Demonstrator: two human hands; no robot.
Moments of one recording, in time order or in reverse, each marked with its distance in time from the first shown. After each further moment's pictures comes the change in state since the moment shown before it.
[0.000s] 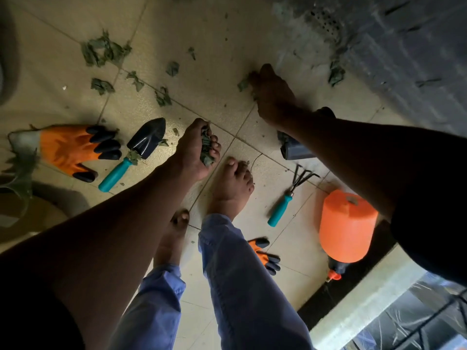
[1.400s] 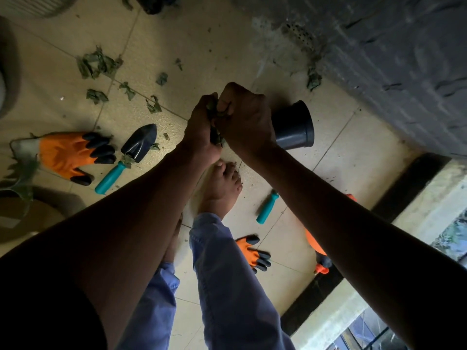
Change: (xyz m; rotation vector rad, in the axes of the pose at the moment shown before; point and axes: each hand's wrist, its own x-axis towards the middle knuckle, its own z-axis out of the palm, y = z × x) left_hand -0.031 0.002 0.072 0.049 -0.151 0.192; right_hand -0.095 -0.086 -0.068 0.630 0.336 0.169
